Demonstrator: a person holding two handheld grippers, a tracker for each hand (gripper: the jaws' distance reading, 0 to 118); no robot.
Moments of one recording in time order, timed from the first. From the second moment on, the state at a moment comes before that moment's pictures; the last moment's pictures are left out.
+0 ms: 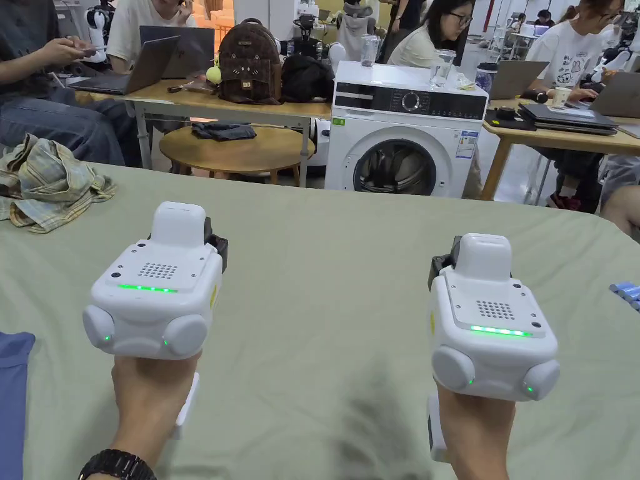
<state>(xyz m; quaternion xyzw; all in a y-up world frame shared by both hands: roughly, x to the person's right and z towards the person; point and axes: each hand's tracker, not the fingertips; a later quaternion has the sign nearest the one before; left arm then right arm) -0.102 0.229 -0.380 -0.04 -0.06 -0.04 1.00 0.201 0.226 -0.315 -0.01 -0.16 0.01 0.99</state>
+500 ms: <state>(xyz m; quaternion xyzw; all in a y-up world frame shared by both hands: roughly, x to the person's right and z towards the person) -0.125 0.240 -0.373 -0.06 -0.07 -0.03 0.99 0.192 0.231 -0.317 -0.04 -0.16 -0.01 0.99</state>
